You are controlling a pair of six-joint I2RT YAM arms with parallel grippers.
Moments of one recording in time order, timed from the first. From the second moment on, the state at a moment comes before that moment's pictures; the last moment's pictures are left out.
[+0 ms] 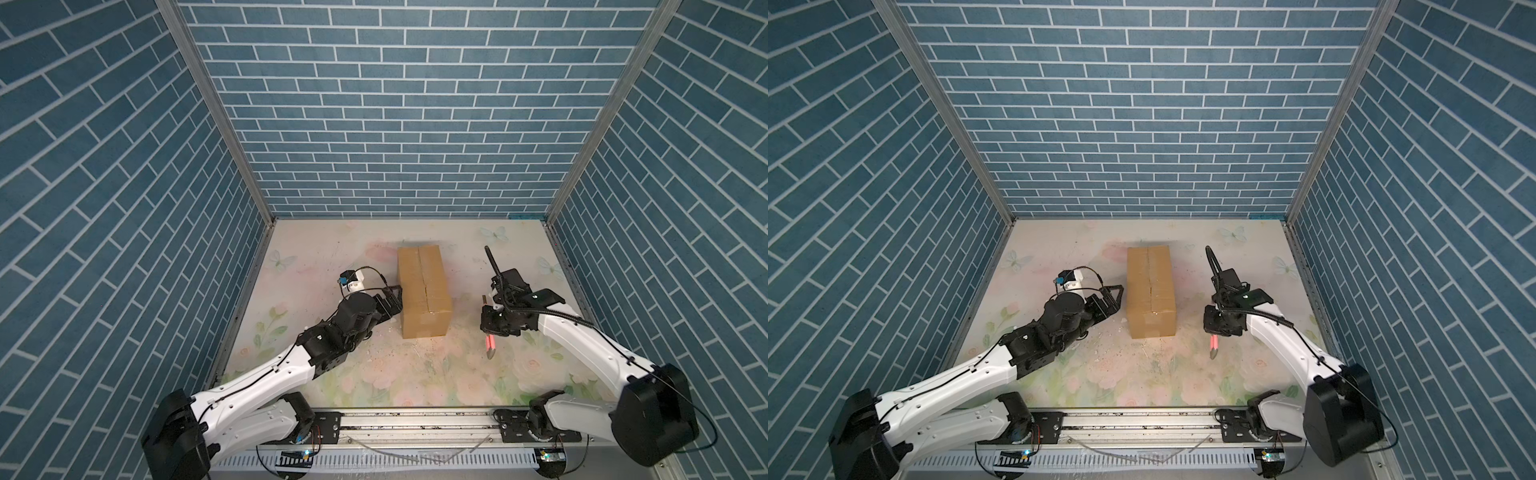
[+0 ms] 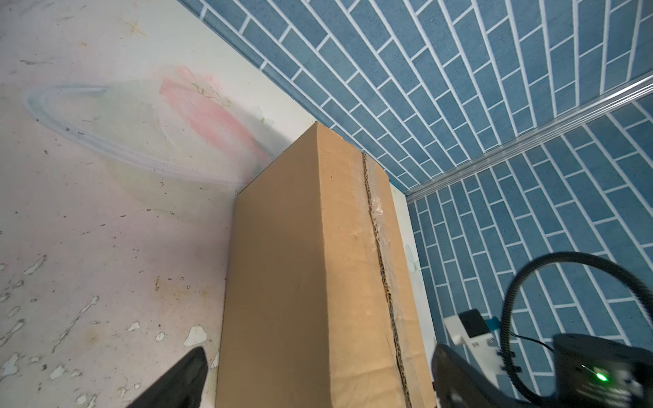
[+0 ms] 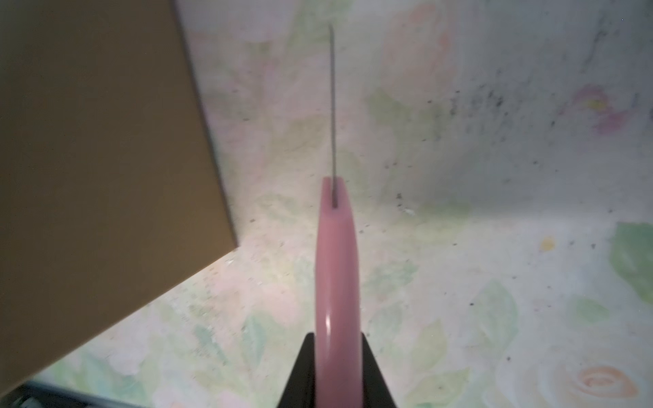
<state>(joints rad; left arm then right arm) -0.83 1.01 0.65 -0.07 -0.29 -1.03 0.41 1.29 0.86 -0.85 -0.12 0.47</state>
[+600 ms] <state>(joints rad) -0.72 0.99 0.62 -0.04 -0.19 -1.02 0.28 1.67 0.98 -0.80 0.05 0.34</state>
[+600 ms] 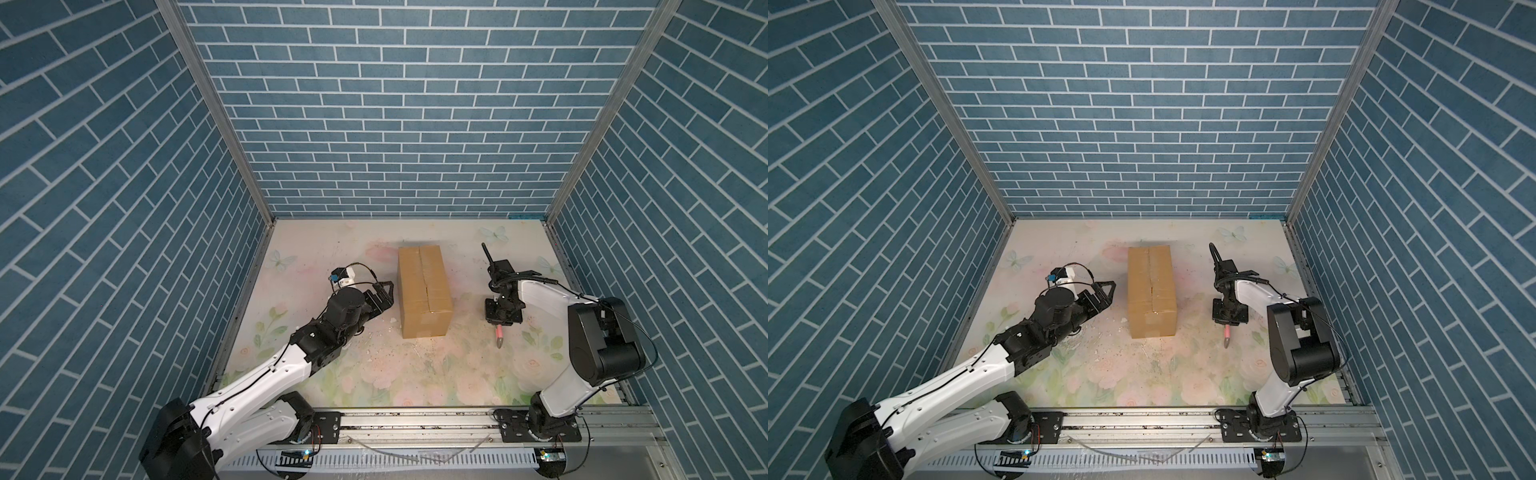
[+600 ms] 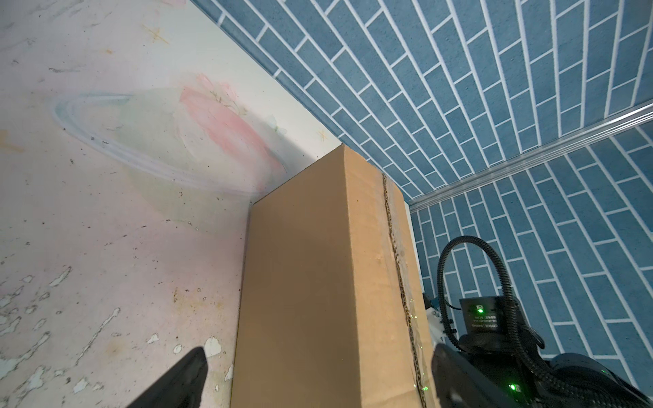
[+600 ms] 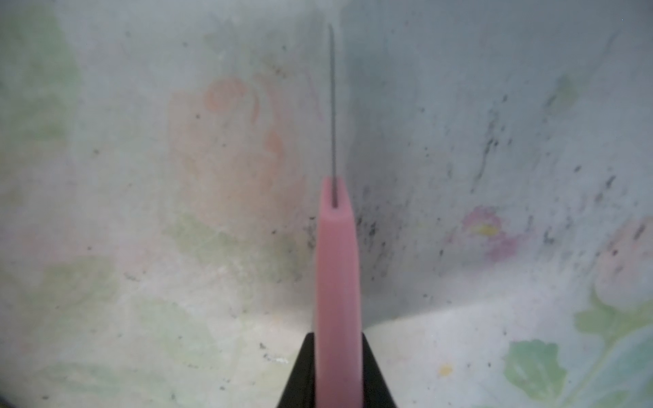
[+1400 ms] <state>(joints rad) -0.70 0.99 0.59 0.00 -0.16 -1.02 0.22 1.72 1.02 -0.82 0.07 0.26</state>
